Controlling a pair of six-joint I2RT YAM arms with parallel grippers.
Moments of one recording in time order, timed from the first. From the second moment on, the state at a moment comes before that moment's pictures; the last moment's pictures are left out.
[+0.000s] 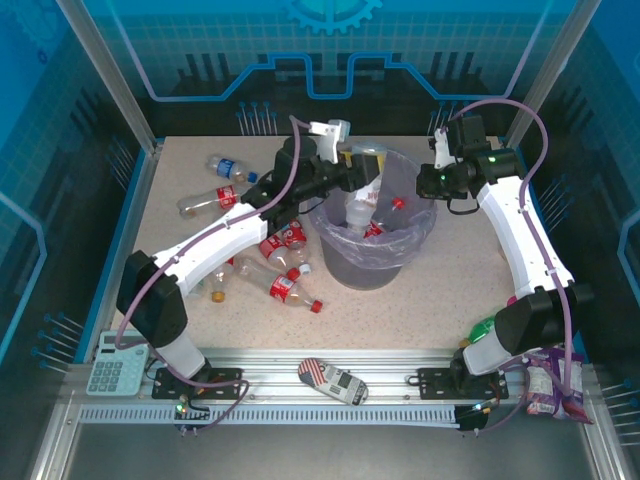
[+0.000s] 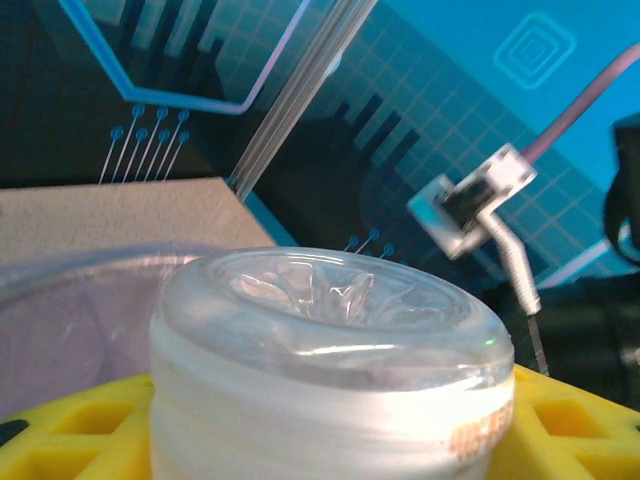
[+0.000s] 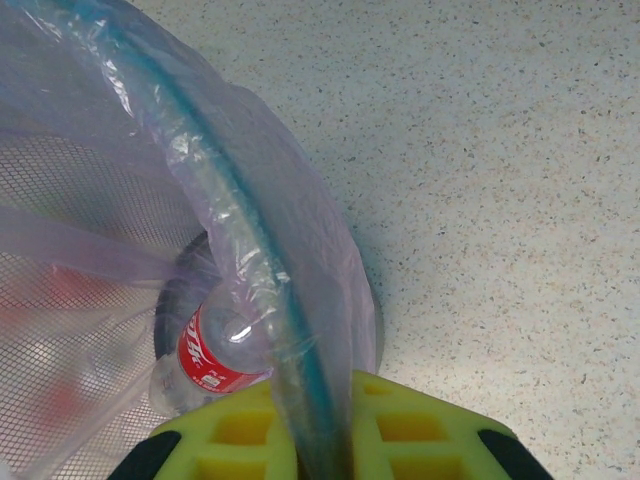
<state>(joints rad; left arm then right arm) -0.64 1.67 1.45 0.08 0.26 -0.58 0.16 1.53 1.66 -1.12 -0.13 0.22</state>
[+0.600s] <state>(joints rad) -0.67 1.73 1.35 0.17 0.32 -0.51 0.17 1.53 1.66 -1.12 -0.13 0.22</state>
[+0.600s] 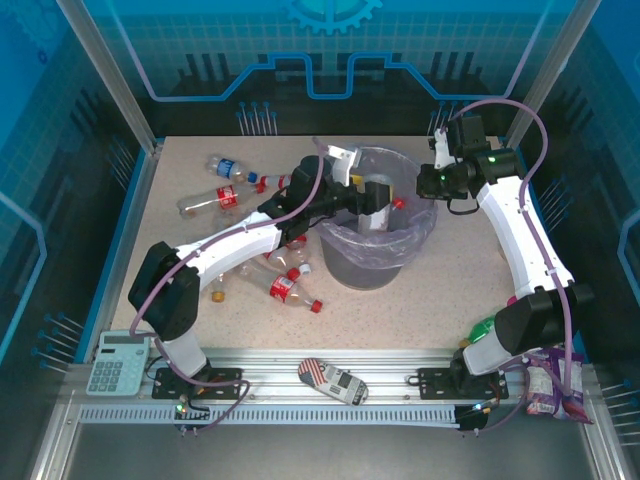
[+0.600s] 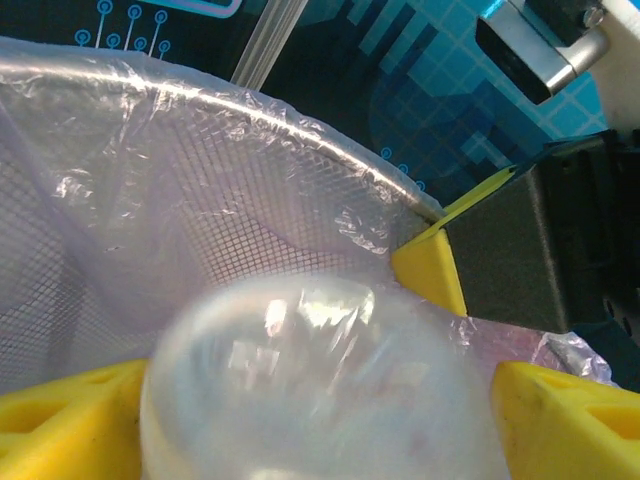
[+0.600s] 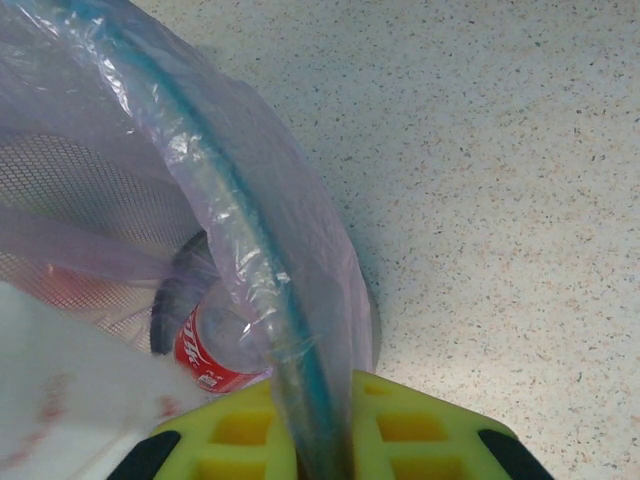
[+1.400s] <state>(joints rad) -0.66 1.69 1.48 0.02 0.32 -0.37 0.17 1.53 1.66 -1.12 -0.13 0.22</state>
